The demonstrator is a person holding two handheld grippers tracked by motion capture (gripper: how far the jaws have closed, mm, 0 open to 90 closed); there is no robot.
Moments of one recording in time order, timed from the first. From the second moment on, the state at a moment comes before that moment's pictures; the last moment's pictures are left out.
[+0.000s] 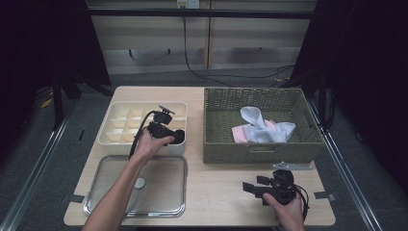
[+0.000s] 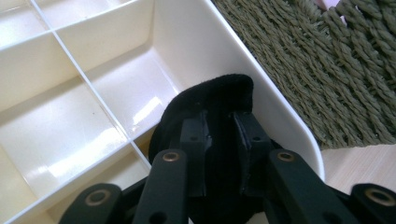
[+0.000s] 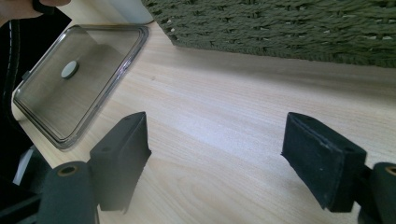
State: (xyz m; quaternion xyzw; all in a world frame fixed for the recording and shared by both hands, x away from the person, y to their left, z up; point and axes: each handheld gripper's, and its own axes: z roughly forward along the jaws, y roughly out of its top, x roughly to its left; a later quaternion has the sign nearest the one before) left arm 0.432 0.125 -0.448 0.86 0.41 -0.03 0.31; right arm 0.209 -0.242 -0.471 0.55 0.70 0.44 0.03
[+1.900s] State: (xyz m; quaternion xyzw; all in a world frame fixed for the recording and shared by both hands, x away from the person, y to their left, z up) left arm 0.394 0.172 -0.408 0.81 0.43 0.01 0.39; right arm 0.209 -0.247 -0.470 0.56 0.70 0.44 0.03
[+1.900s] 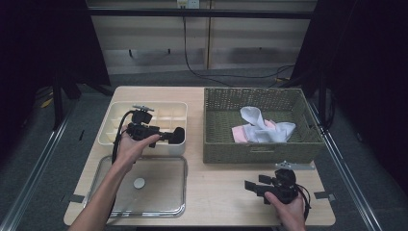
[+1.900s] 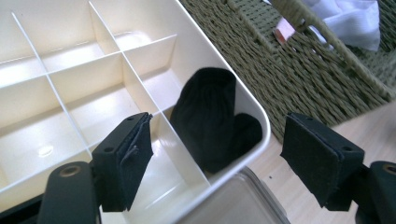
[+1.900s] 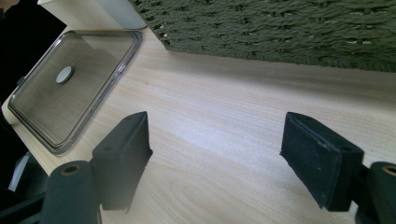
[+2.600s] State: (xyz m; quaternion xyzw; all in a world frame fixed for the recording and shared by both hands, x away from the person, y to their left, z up) left arm 0.357 0.198 -0.407 0.81 0.42 0.02 0.41; right arm 0.210 -0.250 -0.469 0.56 0.69 0.45 0.04
